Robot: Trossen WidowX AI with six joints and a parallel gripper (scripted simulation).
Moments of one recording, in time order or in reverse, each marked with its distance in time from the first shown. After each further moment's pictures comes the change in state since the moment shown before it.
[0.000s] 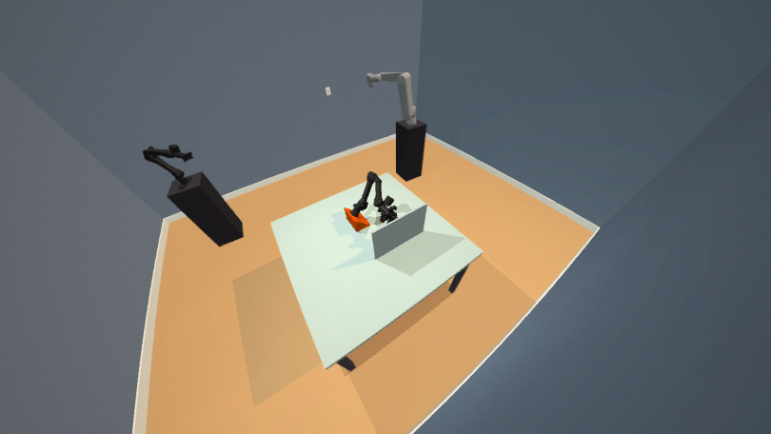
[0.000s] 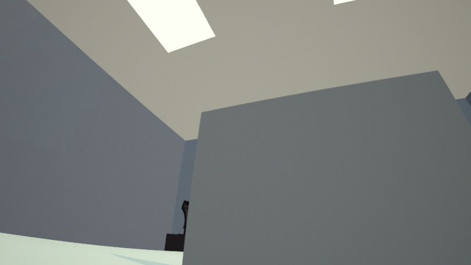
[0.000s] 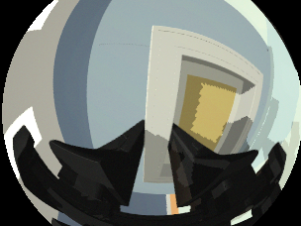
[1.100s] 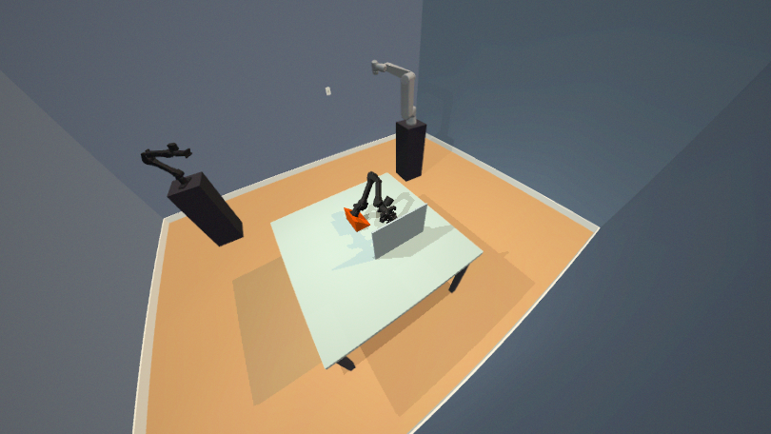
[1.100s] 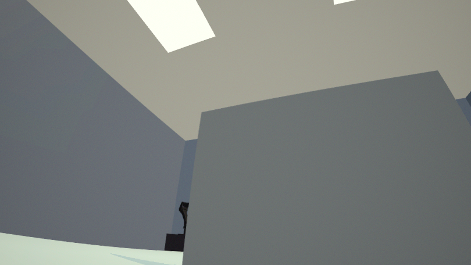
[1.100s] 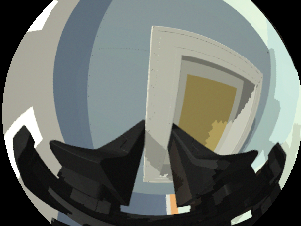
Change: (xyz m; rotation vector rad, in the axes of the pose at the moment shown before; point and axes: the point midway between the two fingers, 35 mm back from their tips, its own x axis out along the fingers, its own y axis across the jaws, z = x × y) arm 0.000 0.000 0.005 0.000 -0.003 0.003
